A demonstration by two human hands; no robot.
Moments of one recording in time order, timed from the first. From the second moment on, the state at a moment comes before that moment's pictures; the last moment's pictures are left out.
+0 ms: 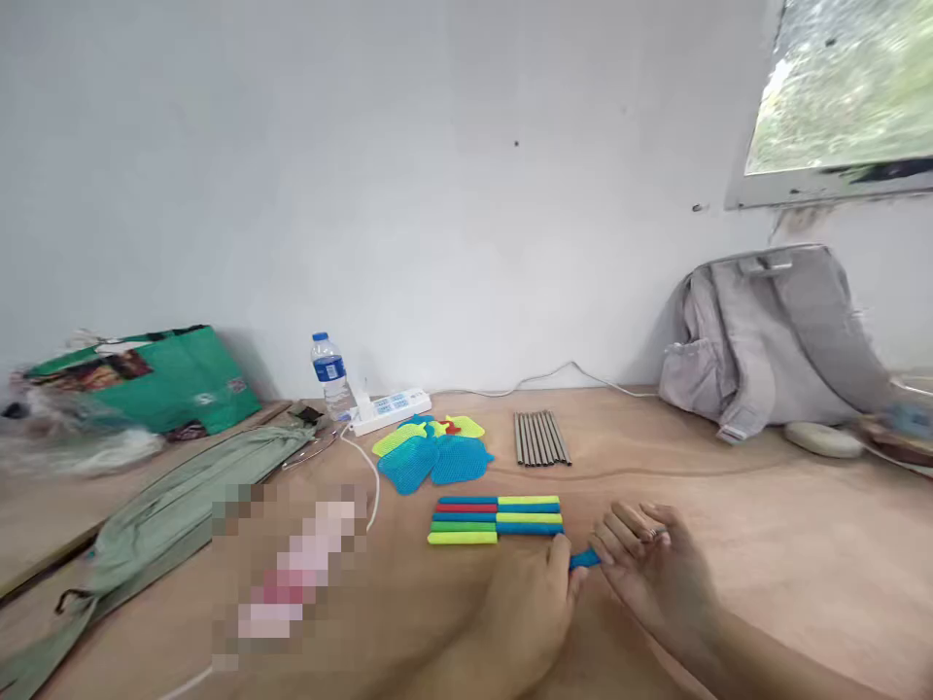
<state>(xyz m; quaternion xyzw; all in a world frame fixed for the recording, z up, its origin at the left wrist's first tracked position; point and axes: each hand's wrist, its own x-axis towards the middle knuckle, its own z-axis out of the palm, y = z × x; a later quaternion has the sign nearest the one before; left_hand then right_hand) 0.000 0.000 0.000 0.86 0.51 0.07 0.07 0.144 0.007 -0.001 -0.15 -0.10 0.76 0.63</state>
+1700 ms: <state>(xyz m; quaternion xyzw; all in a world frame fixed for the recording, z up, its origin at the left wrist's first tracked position) -0.024 0.024 -0.014 0.50 0.21 0.04 0.84 0.157 0.026 -0.006 -0.09 -0.38 0.77 0.50</state>
